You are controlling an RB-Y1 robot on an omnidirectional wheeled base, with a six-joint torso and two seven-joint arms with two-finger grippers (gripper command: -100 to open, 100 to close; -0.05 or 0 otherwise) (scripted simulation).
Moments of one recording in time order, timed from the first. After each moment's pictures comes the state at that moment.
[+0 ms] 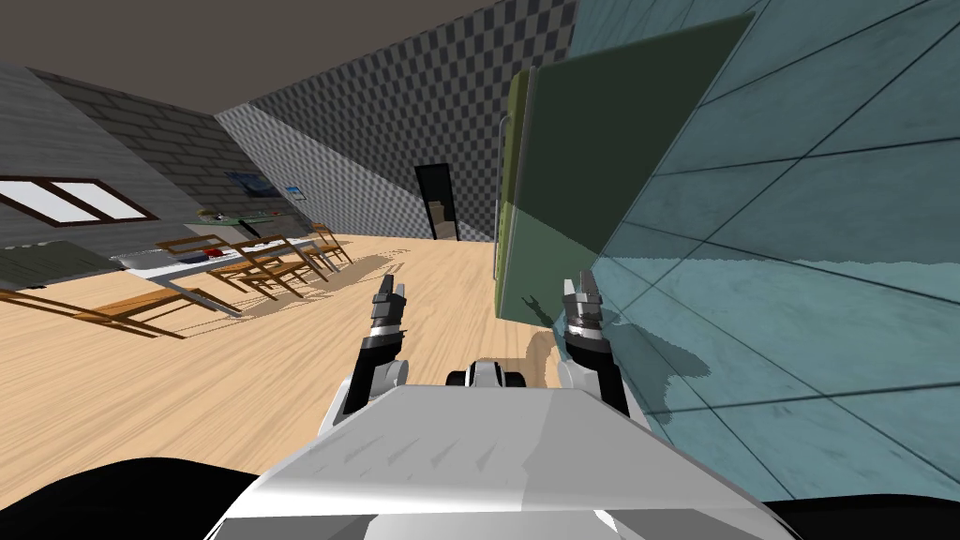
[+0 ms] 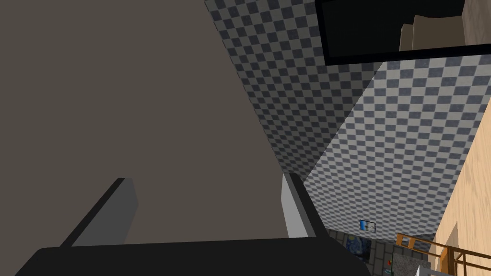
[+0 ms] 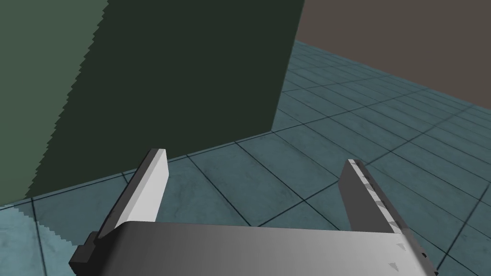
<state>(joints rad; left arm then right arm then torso) 0.51 0.03 0.07 -2.25 -0.02 -0.35 -0.05 0.50 -0.03 0.00 -2.21 -0.05 -0.50 0.14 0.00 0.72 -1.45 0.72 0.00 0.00</state>
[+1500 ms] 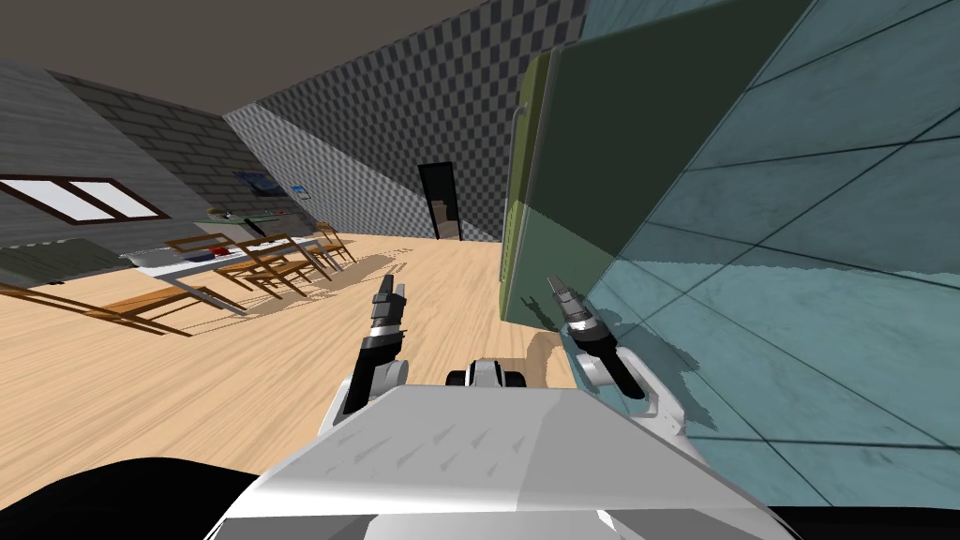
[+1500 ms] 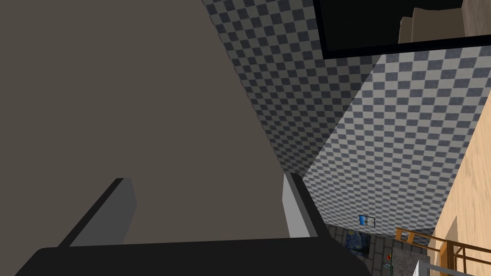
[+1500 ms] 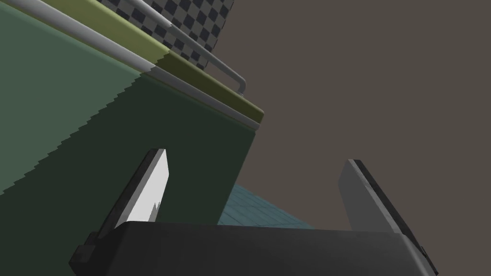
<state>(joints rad) 0.51 0.03 0.07 -2.25 -0.02 -0.35 -0.05 0.37 -0.45 -0.01 -2.09 0.16 -0.55 0.08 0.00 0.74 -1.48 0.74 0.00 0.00</state>
